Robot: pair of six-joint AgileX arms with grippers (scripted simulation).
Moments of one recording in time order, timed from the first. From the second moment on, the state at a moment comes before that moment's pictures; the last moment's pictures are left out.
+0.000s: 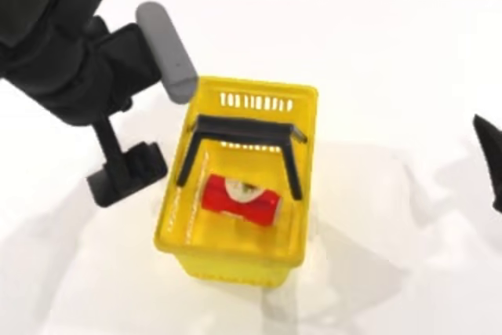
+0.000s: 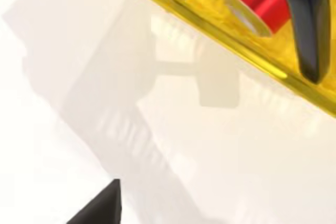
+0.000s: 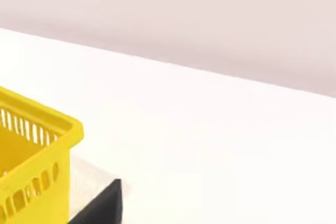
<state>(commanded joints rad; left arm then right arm) -0.50 1.45 1.31 -1.08 0.03 0.68 0.10 0.78 0.28 0.34 -0.34 -0.03</state>
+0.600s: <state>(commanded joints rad) -0.68 2.07 1.96 -1.45 0.00 0.99 0.02 0.04 0.01 0.02 -0.02 0.00</state>
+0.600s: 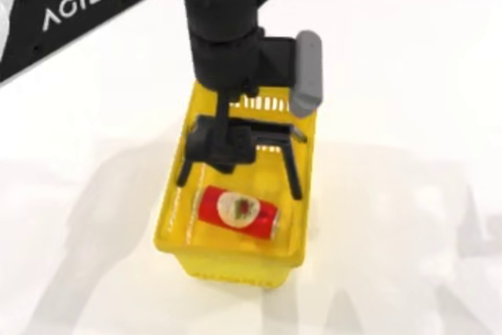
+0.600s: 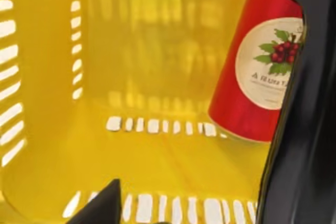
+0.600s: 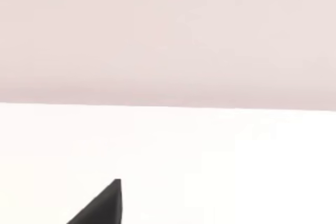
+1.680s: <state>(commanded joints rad) -0.69 2.10 1.91 -1.38 0.00 1.01 0.01 0.00 0.00 0.00 0.00 0.00</state>
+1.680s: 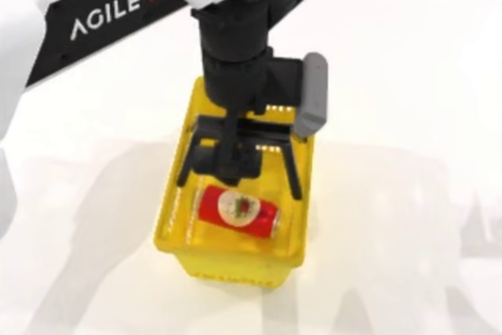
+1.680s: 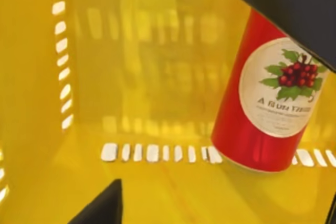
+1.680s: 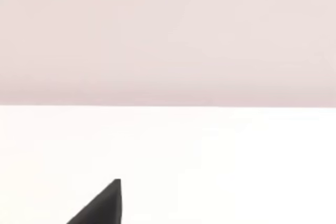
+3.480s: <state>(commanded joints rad) -0.69 2.10 1.91 -1.38 0.00 1.01 0.01 0.00 0.00 0.00 0.00 0.00</state>
